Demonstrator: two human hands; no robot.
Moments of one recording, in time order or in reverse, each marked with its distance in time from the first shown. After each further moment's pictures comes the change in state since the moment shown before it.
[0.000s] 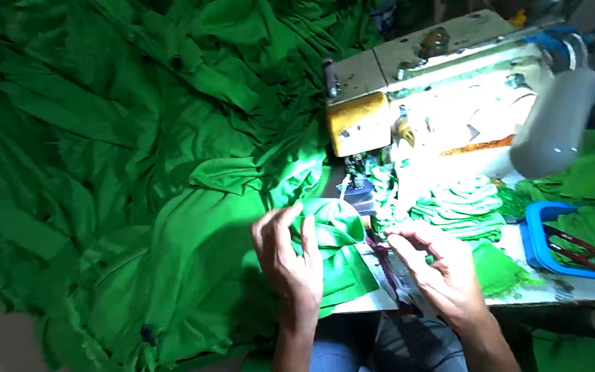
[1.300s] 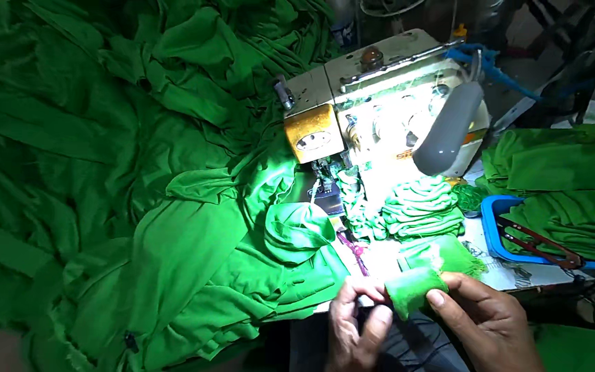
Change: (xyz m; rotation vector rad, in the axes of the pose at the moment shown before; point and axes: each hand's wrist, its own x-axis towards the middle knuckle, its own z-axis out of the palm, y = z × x) left_hand -0.087 0.061 -0.003 -1.091 -0.472 -0.337; right_hand -0.056 -0.022 -0.059 0.265 0.014 0.127
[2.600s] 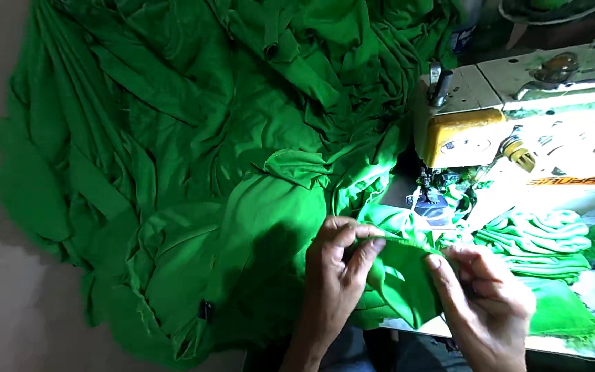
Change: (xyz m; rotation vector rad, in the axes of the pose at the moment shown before) left_hand 0.076 0.049 -0.116 0.520 0.186 0.157; right_hand 0.059 0.001 0.123 -0.165 0.059 -0.295
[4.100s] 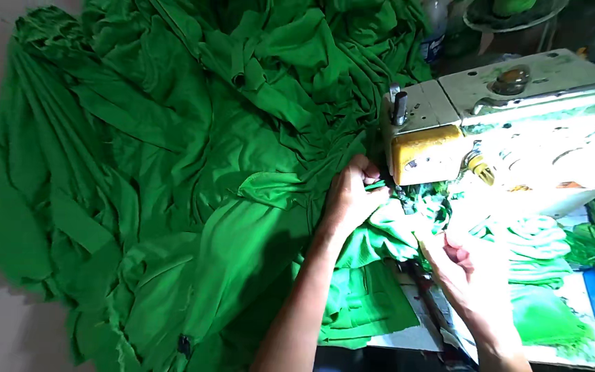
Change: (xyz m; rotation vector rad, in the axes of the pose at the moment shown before) left_hand 0.109 -0.035 0.058 0.081 -0.342 -0.171; right_hand 0.030 0.045 -0.024 -0.207 -0.011 0.204
